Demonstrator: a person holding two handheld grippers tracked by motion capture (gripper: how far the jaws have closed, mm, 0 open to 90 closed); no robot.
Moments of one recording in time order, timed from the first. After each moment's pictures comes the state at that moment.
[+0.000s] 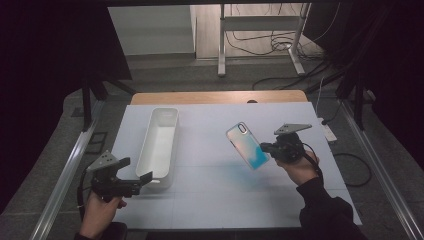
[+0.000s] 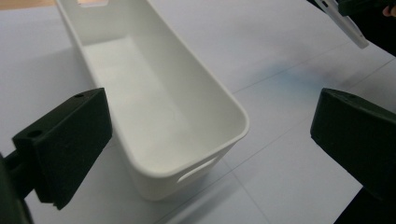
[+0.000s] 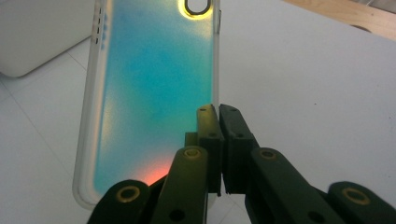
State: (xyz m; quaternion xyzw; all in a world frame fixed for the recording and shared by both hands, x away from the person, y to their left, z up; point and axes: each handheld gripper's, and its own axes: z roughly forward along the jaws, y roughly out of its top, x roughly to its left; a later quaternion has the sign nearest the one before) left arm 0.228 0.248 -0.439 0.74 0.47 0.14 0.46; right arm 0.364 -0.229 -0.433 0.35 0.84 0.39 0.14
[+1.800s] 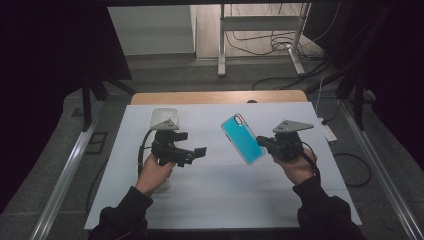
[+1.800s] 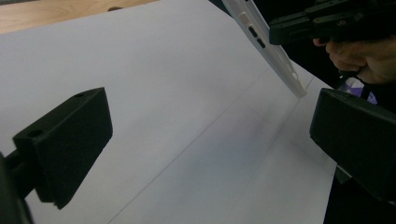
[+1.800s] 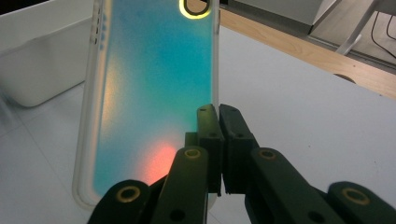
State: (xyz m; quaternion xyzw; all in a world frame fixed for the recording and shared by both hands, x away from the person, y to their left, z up) left arm 0.328 0.134 -0.417 0.77 0.38 0.03 0.50; right arm 0.354 -0.216 -0.413 0.32 0.82 0.43 0.18
